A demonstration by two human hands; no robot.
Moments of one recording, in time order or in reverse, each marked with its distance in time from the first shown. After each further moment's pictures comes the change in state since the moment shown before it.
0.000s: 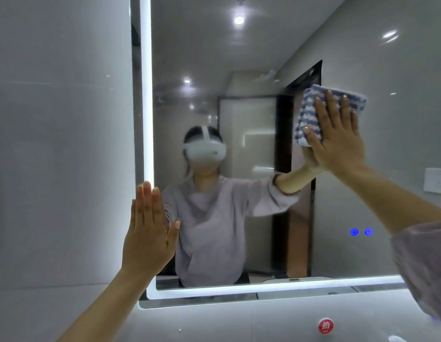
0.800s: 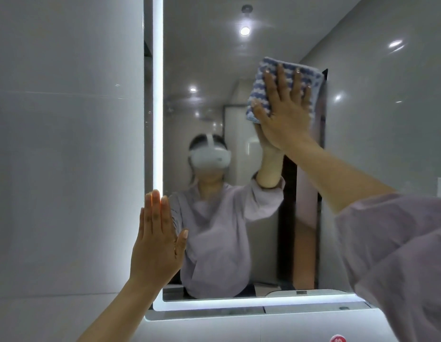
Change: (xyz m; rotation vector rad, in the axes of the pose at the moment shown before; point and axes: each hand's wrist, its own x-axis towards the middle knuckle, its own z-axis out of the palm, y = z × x) left_hand -0.001 0.004 -0.004 0.029 0.002 -0.019; right_hand 0.072 -0.123 -0.023 0.138 0.076 -0.017
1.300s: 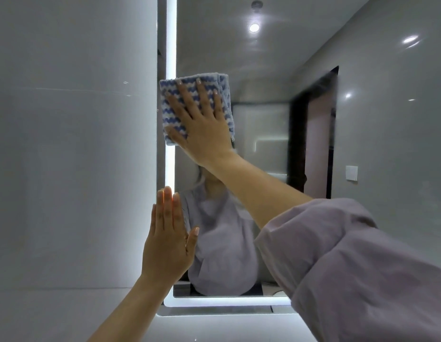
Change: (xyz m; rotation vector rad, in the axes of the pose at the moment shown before) left_hand 0.002 0.000 0.000 -0.013 -0.013 -0.045; right_hand -0.021 -0.165 0.019 -0.051 -0.059 -0.368
